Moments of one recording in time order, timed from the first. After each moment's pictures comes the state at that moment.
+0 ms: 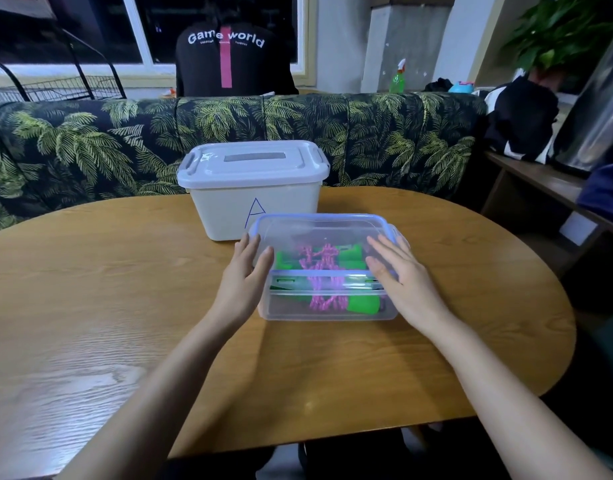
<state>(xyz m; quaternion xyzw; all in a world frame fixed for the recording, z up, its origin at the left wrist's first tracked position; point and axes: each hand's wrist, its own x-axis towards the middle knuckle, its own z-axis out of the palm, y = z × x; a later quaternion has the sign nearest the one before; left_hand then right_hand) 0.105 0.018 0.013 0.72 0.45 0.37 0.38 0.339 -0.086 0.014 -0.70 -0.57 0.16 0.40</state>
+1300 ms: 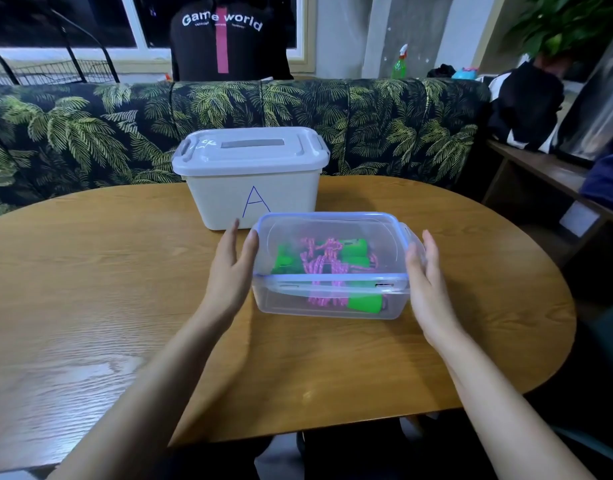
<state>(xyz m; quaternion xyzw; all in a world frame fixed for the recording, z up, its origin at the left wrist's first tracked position) 0.100 0.022 0.005 0.66 0.45 0.44 0.41 0.338 -0.103 -0.008 -0.67 -0.40 0.23 0.59</state>
